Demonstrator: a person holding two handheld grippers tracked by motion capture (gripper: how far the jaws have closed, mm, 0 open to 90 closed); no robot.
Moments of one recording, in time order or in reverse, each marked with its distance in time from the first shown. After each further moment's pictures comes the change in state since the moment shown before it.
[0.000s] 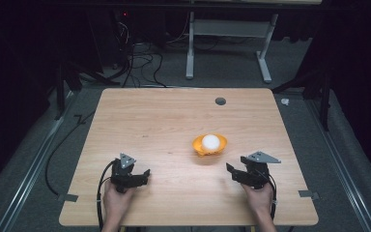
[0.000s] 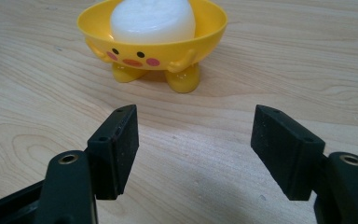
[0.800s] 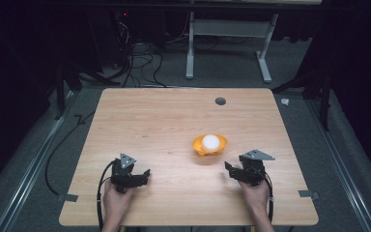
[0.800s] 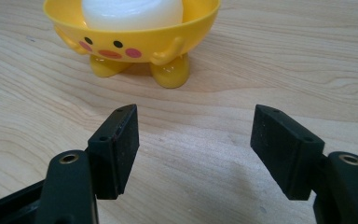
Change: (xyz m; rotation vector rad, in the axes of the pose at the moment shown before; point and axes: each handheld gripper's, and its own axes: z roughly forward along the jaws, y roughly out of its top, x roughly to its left) left arm 0.000 0.000 0.000 0.000 0.000 0.001; right arm -0.002 -0.001 0.019 0.036 -0.038 0.006
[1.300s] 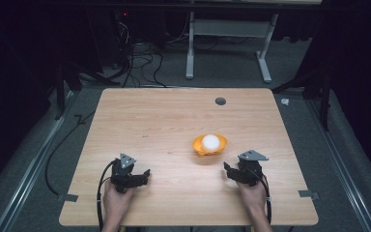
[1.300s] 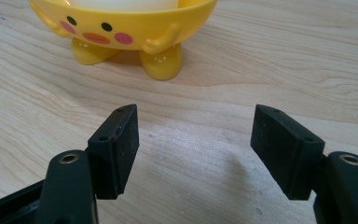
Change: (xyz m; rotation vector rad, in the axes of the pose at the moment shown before) left arm 0.000 0.000 0.000 0.000 0.000 0.000; right arm 0.007 -0.001 0.008 0.028 -0.073 -0.058
